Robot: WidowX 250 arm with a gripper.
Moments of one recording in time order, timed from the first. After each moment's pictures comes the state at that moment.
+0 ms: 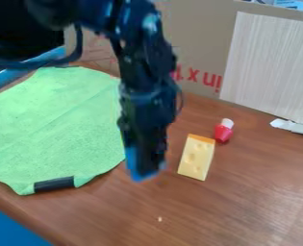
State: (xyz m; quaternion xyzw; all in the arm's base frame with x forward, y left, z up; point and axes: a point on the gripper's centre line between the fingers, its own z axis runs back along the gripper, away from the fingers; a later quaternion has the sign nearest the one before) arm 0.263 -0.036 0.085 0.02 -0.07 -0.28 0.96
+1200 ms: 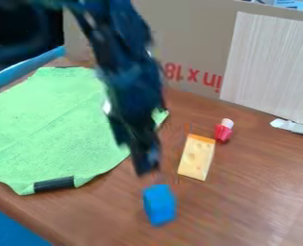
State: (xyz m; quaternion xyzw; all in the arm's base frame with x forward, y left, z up) arm 0.254 -0.017 0.122 -0.02 -0.11 -0.26 0.96
